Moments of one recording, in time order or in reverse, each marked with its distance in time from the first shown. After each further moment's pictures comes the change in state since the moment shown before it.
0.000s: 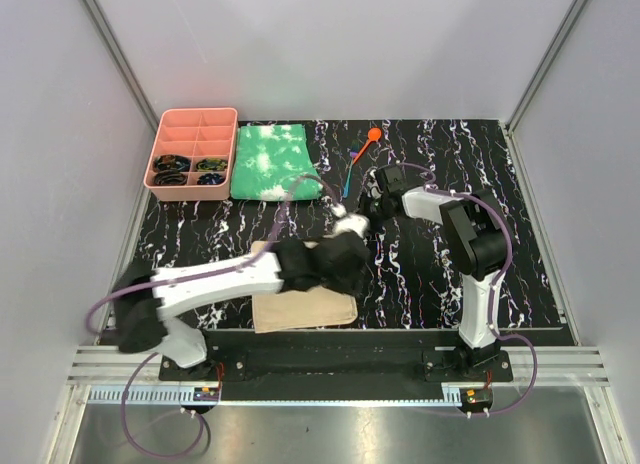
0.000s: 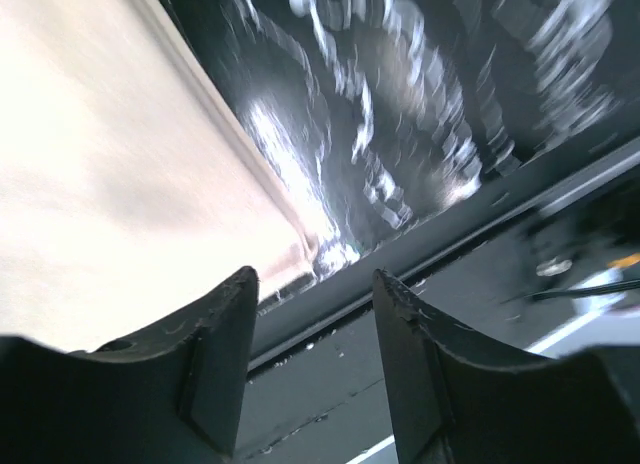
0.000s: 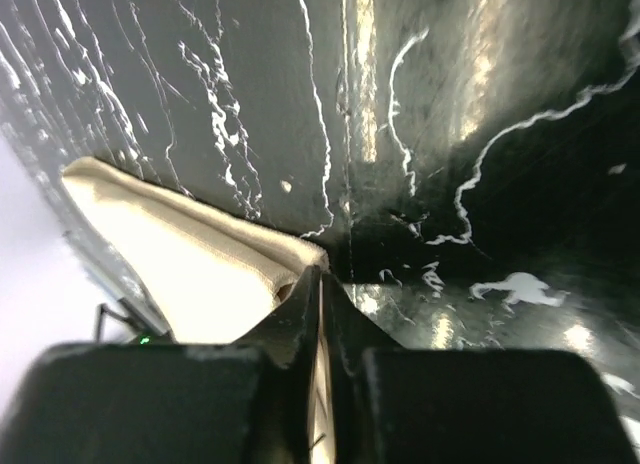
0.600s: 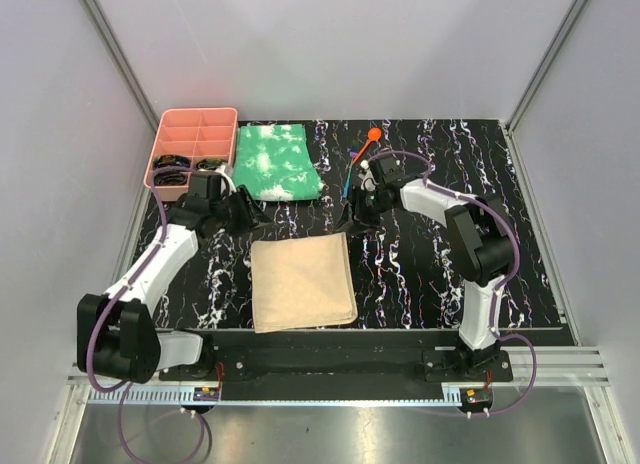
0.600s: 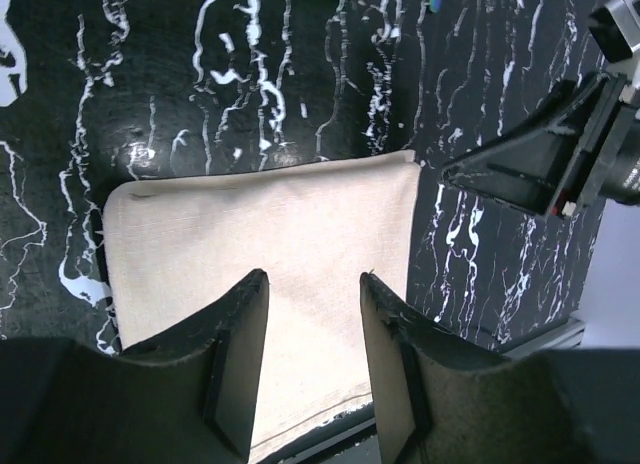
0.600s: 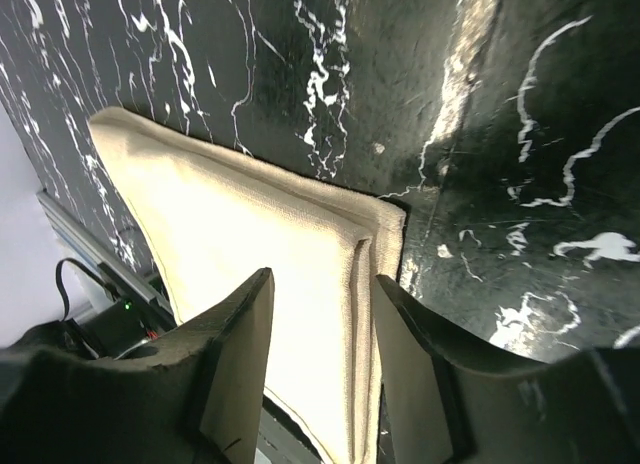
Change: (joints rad) left arm 1.007 -0.291 -0.316 0.226 0.561 0.128; right arm 0.030 -0.063 0.098 -0.154 0.007 -0.123
